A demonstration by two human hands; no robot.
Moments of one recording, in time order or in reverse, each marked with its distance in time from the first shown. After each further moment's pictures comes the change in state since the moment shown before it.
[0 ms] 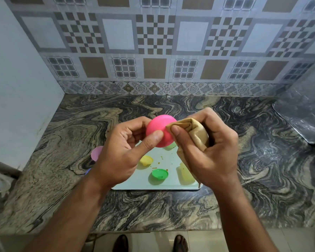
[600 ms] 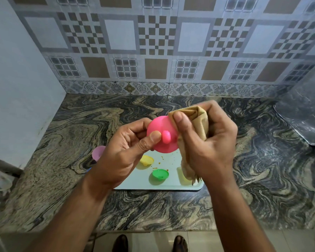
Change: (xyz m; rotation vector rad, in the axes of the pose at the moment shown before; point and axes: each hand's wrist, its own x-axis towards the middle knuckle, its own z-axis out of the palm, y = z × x) left_hand -0.003 0.001 0.002 -0.356 -0.040 -0.107; right_hand 0.008 -0.007 0.013 0.186 0.102 0.068
